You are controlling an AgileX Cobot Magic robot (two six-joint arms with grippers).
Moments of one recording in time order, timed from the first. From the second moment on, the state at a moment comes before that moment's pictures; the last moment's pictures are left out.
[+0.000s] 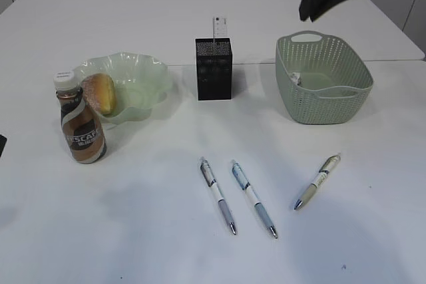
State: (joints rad) left arm -0.31 0.94 -0.82 -0.23 0.87 0.05; right arm 0.27 1.82 -1.87 0.05 1.25 0.27
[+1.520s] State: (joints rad) left arm -0.31 0.94 -0.82 -0.27 0.88 0.05; right arm 0.25 1.87 -1.33 -0.03 1.01 1.04
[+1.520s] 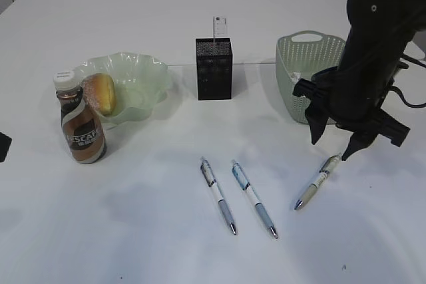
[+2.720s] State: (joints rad) left arm -0.31 0.95 -0.82 -0.28 0.88 0.05; right arm 0.17 1.97 -1.24 0.06 0.77 0.87
